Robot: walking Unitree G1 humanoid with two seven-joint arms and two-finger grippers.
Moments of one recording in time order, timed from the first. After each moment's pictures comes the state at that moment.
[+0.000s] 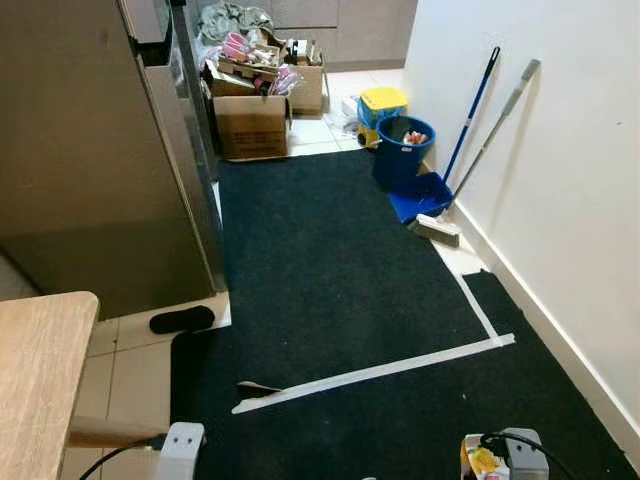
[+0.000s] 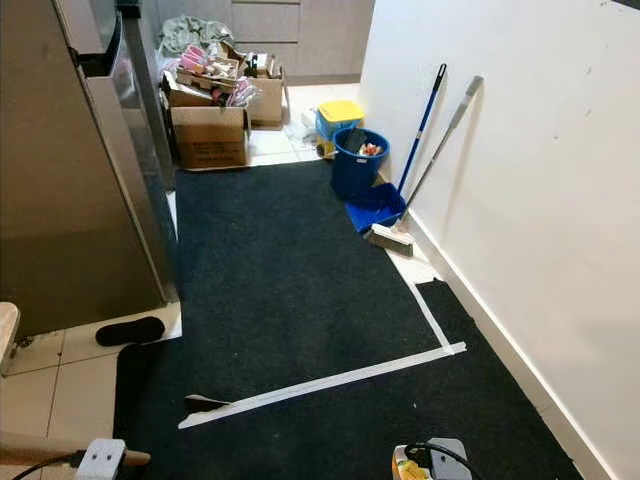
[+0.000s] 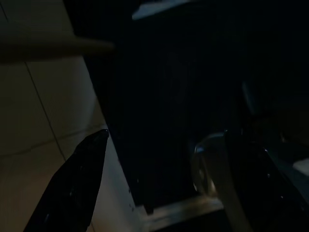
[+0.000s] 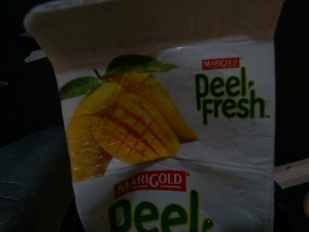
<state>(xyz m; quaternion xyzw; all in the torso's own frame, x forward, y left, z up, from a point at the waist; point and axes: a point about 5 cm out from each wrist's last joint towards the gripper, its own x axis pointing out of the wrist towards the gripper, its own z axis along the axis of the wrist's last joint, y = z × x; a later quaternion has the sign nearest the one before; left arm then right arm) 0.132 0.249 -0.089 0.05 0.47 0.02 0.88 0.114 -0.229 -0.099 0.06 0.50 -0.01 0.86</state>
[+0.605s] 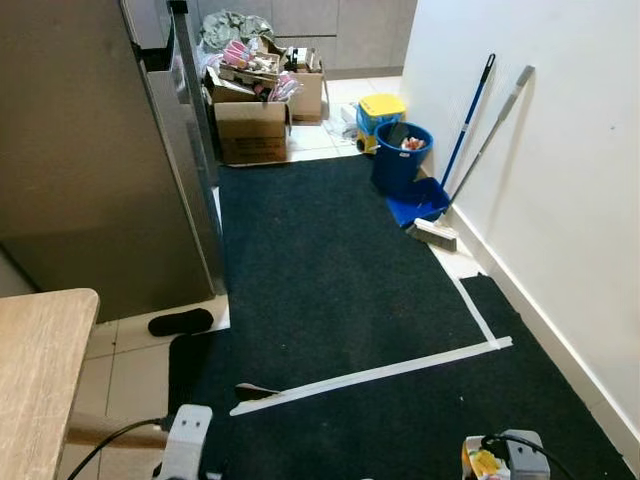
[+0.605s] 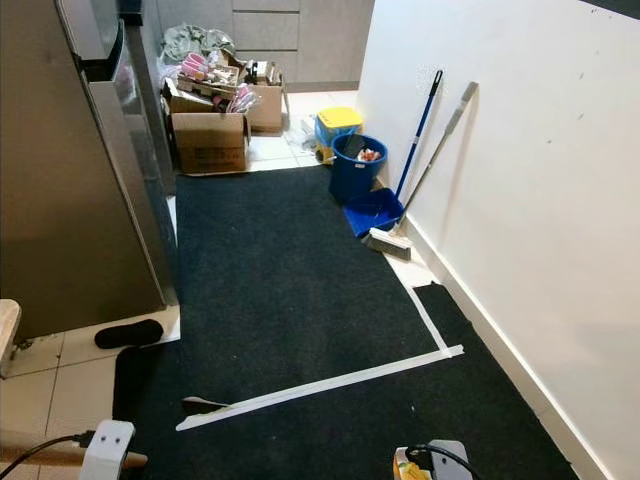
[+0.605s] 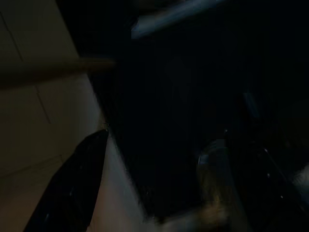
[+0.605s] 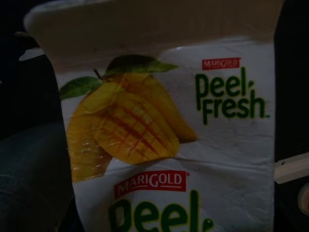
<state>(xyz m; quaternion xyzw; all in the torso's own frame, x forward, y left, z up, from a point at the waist) 0.132 0.243 -0.091 0.09 0.50 -0.01 0.86 0.108 -0.229 -0.101 0.06 0.51 -0.01 0.86</state>
